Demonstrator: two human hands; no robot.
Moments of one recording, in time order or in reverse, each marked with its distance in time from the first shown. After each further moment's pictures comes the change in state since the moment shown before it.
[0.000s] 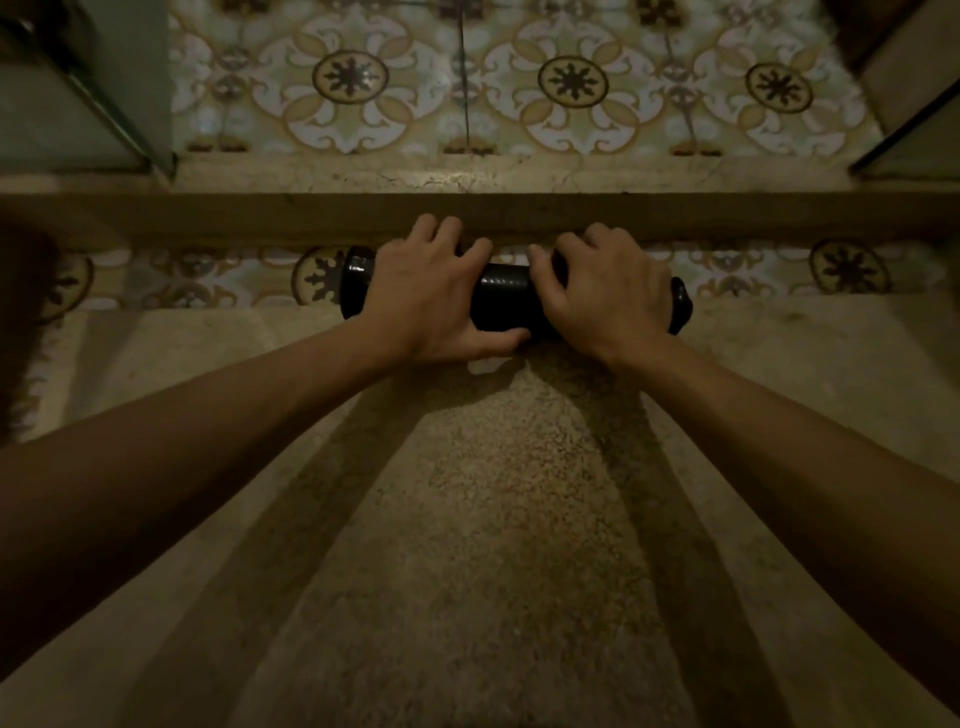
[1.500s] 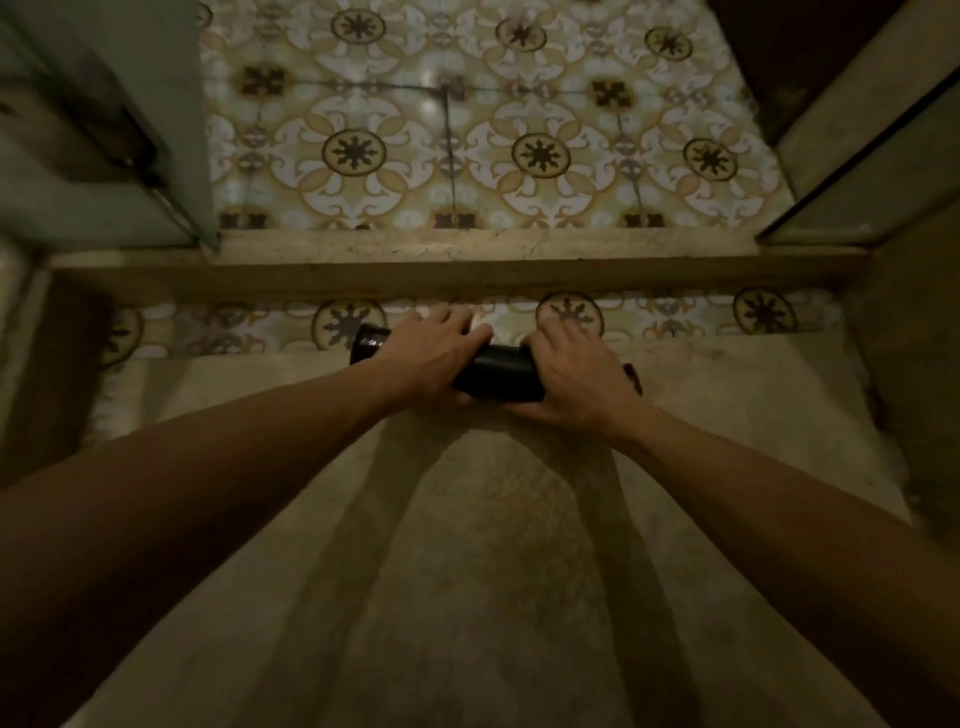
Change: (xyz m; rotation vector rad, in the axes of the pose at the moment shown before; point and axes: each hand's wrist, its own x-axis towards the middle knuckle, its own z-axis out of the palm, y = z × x) left_hand 0.005 0.009 -0.050 -0.088 -0.479 0.135; right_hand -0.030 0.011 -0.051 -0.016 -0.363 -0.316
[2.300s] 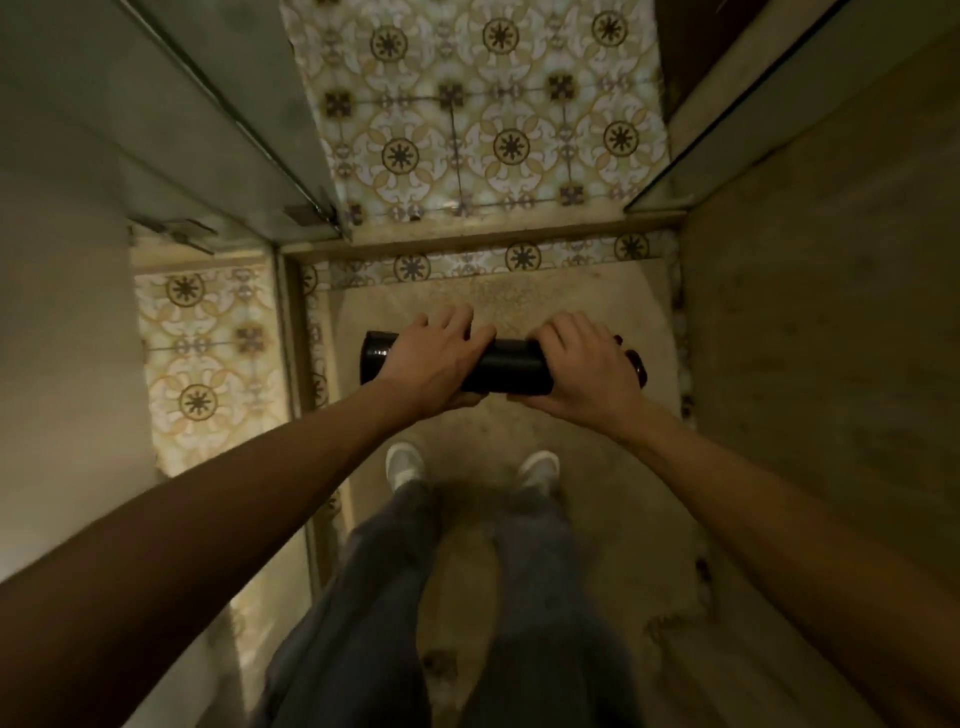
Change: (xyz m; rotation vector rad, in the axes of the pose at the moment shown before) left_hand -0.284 0.107 -0.489 -0.112 -0.171 0.037; right_hand -0.197 -0.089 -0.531 0.282 -0.153 0.055
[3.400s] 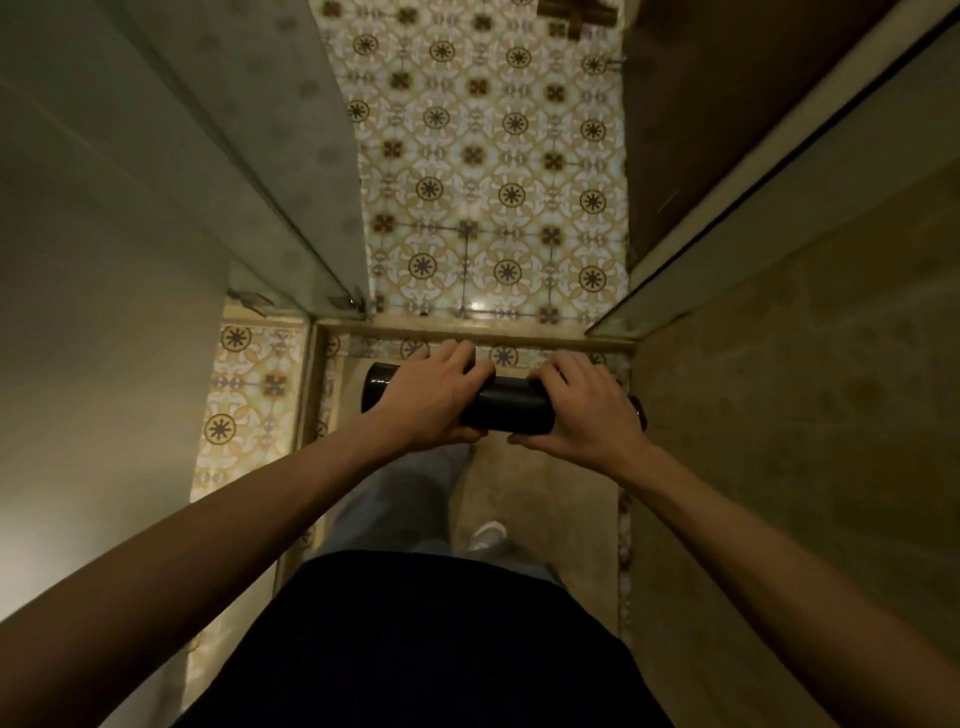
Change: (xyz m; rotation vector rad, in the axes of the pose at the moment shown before) left_hand -0.039 0.075 -0.228 -0.032 0.143 -0.083; right_hand -0.046 0.029 -0.245 -0.068 0.035 -0.148
